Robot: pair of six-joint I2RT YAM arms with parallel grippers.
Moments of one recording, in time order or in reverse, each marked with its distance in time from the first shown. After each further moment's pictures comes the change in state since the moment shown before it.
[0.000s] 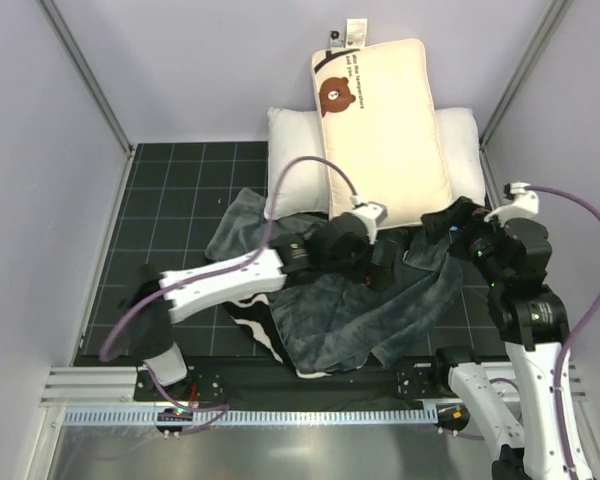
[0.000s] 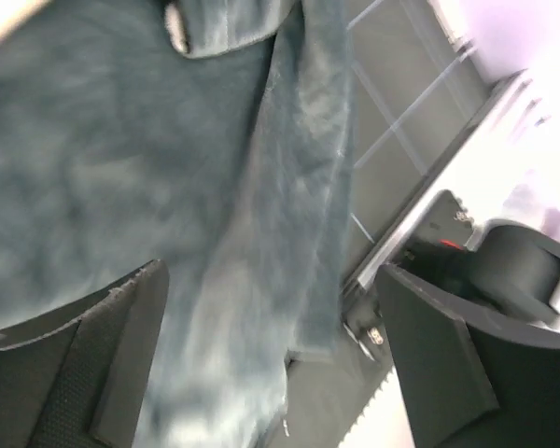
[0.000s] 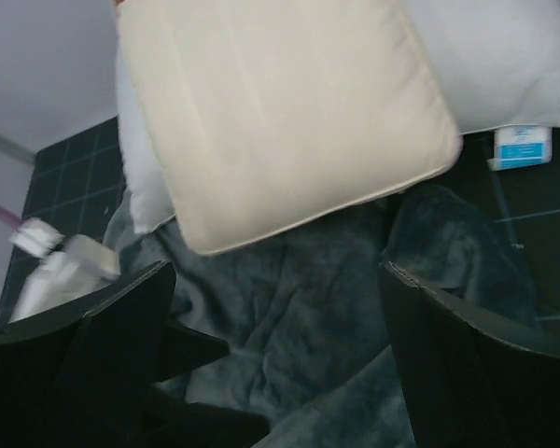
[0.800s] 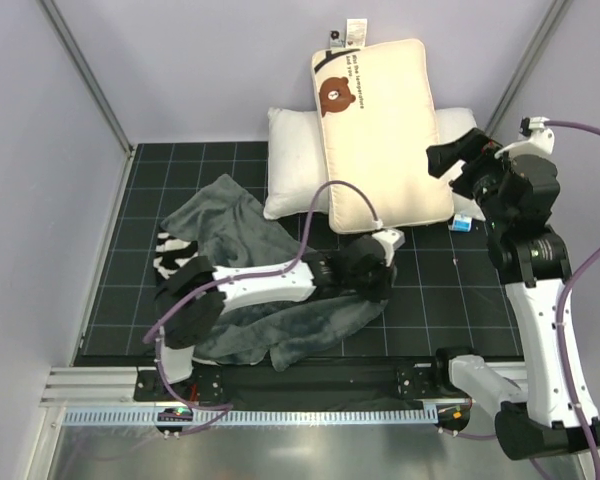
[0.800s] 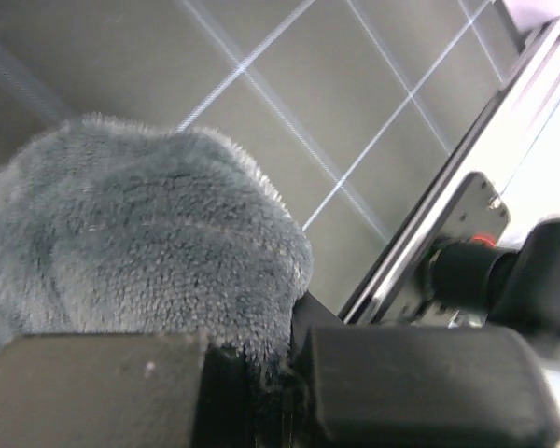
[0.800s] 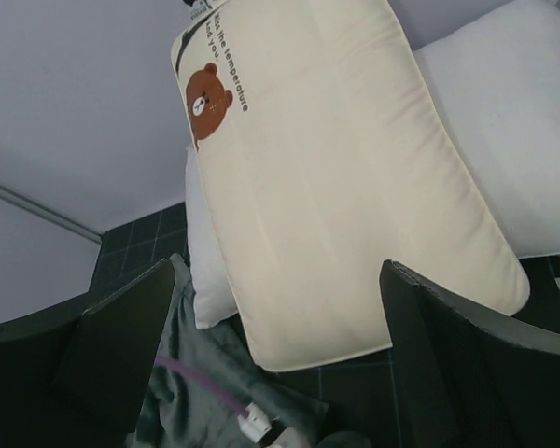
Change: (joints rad) left arm -0.034 0.024 -0.180 0.208 0.023 0.001; right arm 0.000 0.316 0.222 0.267 -0.035 0.076
